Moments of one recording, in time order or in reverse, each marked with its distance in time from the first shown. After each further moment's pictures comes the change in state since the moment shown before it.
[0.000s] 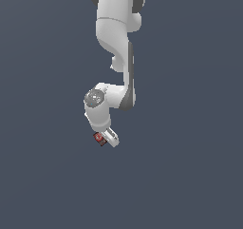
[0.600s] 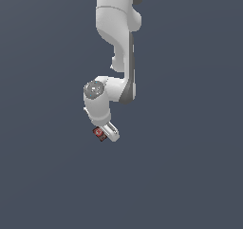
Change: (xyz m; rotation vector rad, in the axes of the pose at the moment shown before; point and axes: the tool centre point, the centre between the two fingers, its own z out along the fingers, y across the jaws) arm -0.010 0.009 -0.026 0.000 -0.001 0.000
